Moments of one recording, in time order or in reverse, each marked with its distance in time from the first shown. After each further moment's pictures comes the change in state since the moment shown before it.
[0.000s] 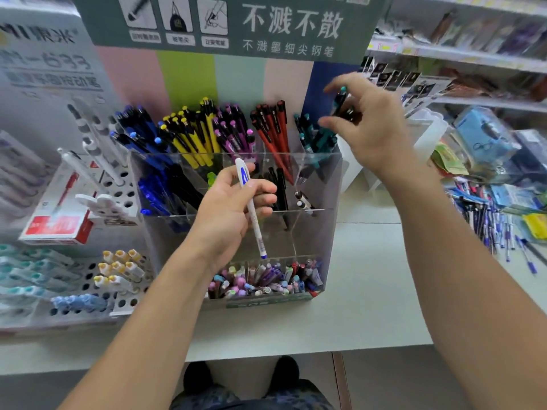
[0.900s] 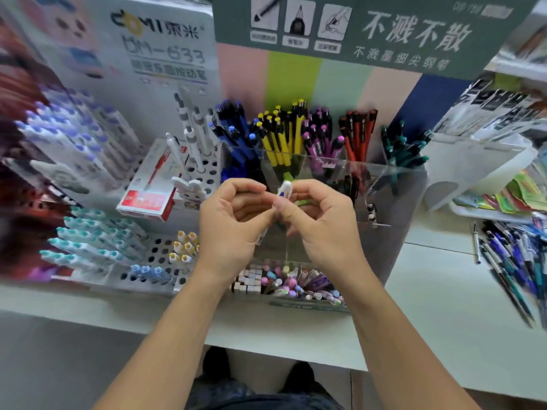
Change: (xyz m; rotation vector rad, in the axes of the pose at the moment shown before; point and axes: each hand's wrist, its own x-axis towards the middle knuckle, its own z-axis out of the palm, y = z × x) left_hand -0.037 0.008 -0.082 0.217 0.269 0.359; right_hand -0.091 -0.134 0.120 0.858 -0.182 0.337
